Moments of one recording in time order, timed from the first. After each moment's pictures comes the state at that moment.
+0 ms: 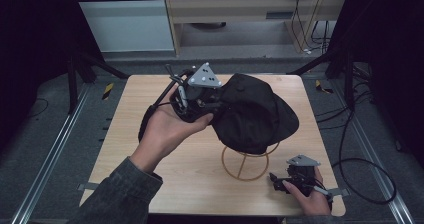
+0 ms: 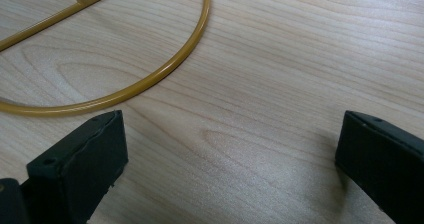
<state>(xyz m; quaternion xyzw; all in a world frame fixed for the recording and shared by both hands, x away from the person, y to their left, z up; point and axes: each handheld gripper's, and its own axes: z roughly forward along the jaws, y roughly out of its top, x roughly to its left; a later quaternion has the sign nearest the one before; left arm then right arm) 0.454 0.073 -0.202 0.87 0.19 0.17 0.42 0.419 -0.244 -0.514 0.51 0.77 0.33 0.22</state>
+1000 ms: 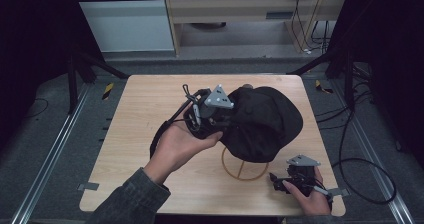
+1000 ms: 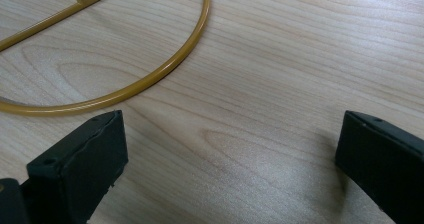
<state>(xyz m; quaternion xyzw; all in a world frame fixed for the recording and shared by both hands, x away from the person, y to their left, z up) 0.447 0.054 -0.243 0.89 0.18 0.13 0.39 0.419 -0.244 -0.513 0.51 0.77 0.33 0.22</state>
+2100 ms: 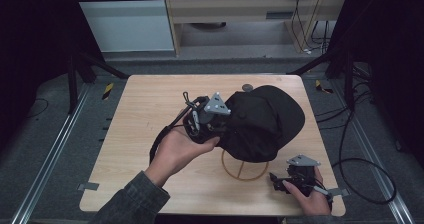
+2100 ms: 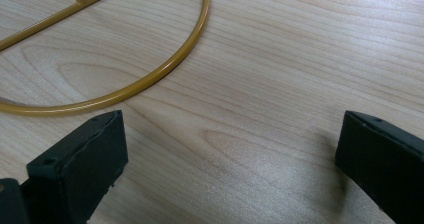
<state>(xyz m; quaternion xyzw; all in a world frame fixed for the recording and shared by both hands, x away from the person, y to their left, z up) 0.454 0.059 -0.267 0.90 0.19 0.13 0.37 0.419 -0.244 -0.513 0.51 0.77 0.33 0.22</state>
